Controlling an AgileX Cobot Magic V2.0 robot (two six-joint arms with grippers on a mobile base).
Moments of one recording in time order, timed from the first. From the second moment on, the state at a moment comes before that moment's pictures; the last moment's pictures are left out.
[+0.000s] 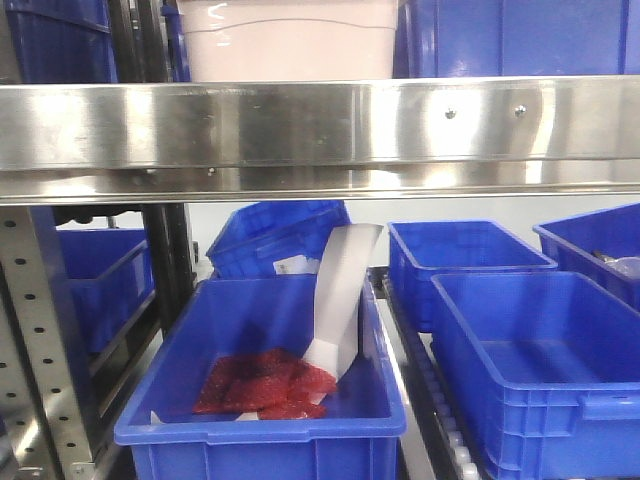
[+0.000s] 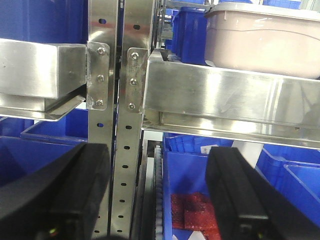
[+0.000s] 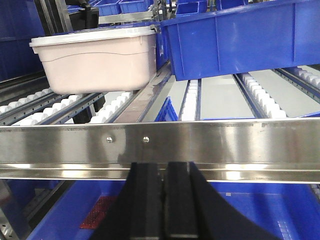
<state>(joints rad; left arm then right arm) -0.03 -0.01 0.03 -0.11 0.03 0.00 -0.04 0.35 -0.34 0.97 0.22 -0.79</state>
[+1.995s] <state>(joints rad) -0.03 -0.01 0.03 -0.11 0.04 0.00 -0.04 -0.01 0.03 0.02 0.08 0.03</state>
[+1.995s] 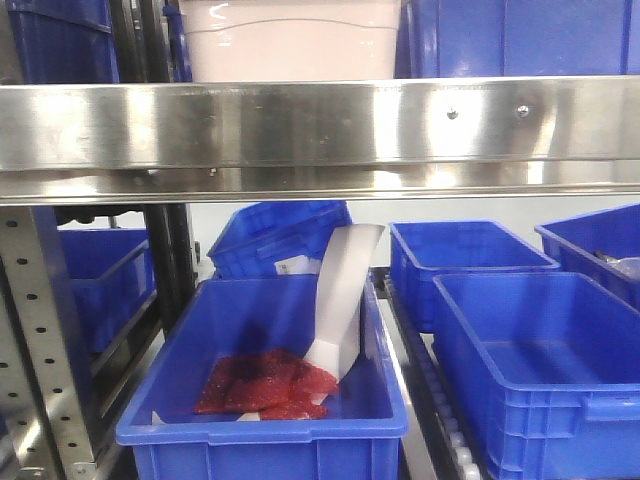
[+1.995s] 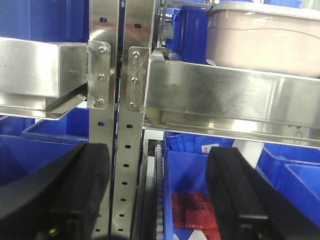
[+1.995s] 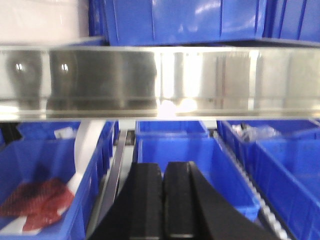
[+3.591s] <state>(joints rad) -0.01 -0.01 0.03 -0.11 0.04 0.00 -0.04 -0.01 0.03 0.02 0.03 0.03</state>
